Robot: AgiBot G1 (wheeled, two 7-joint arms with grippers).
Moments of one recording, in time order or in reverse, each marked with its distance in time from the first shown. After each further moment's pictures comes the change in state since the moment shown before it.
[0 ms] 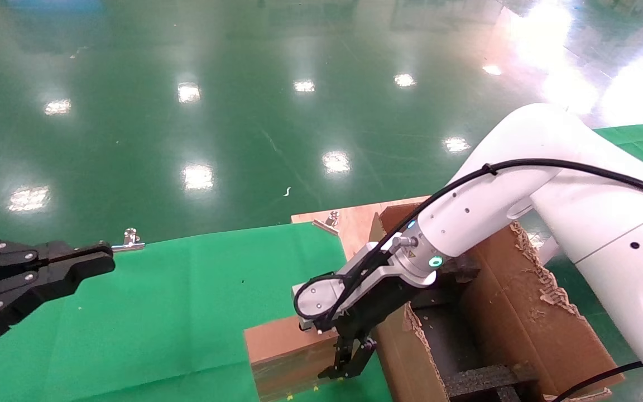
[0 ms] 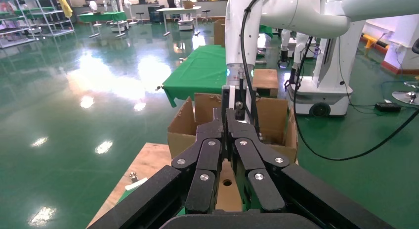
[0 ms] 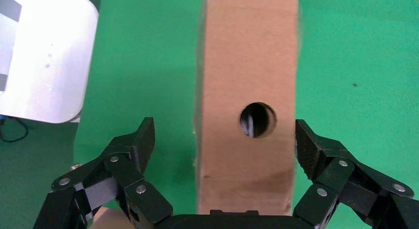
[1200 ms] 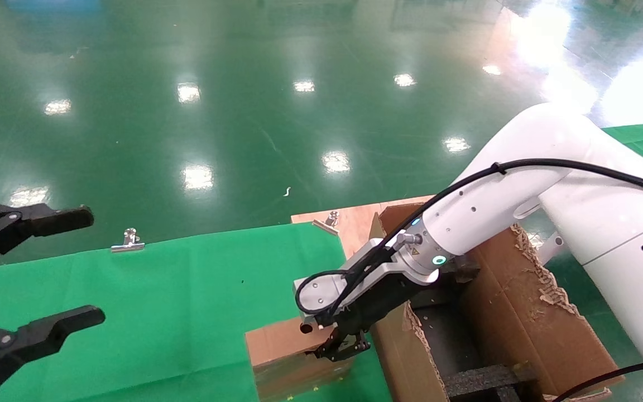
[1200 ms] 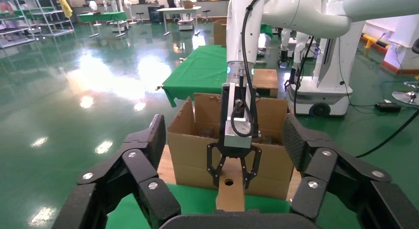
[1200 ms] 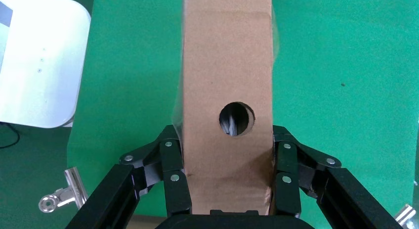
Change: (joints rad) left arm 0.000 0.000 0.000 0.000 0.000 0.000 0.000; right arm -0.003 0.004 0.005 0.001 0.006 0.005 0.002
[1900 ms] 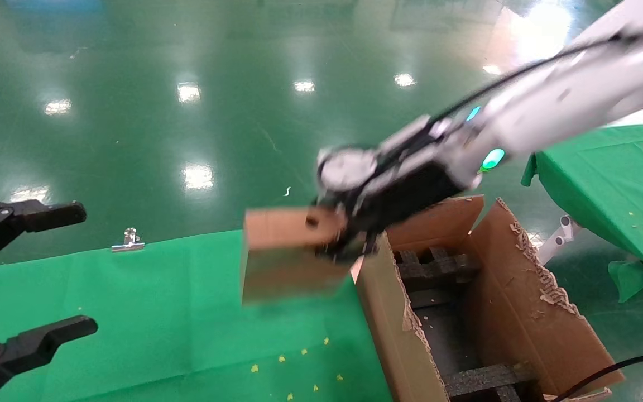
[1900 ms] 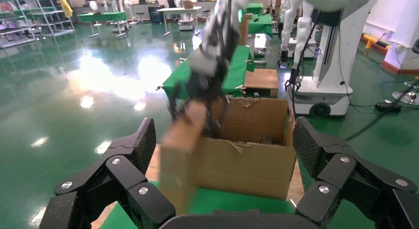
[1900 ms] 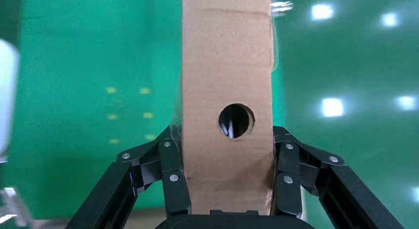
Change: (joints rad) left arm 0.000 0.000 0.000 0.000 0.000 0.000 0.000; right arm 0.260 0.096 0.027 -0.073 0.121 -0.009 0.023
